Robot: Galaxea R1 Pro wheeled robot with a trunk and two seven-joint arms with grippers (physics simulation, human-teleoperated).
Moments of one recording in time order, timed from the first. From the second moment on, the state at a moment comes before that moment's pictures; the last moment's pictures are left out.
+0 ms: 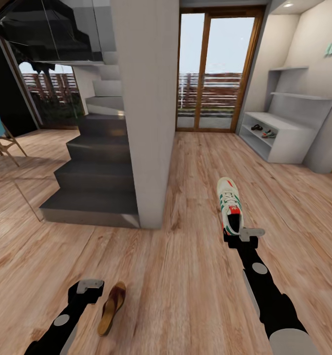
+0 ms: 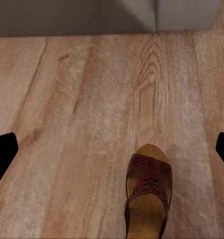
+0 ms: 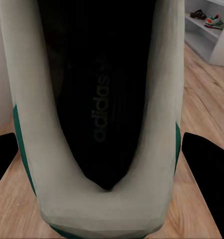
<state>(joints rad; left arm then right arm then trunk) -0.44 0.07 0.20 -0.52 -0.18 -0.23 -0.06 -0.50 -0.01 -0.13 -1.05 0.18 0.00 -0.03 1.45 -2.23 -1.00</state>
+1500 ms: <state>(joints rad) -0.46 0.07 0.20 -0.55 -0.18 -0.24 -0.07 -0.50 -0.01 -0.13 -1.06 0.18 0.00 -0.03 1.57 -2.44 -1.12</state>
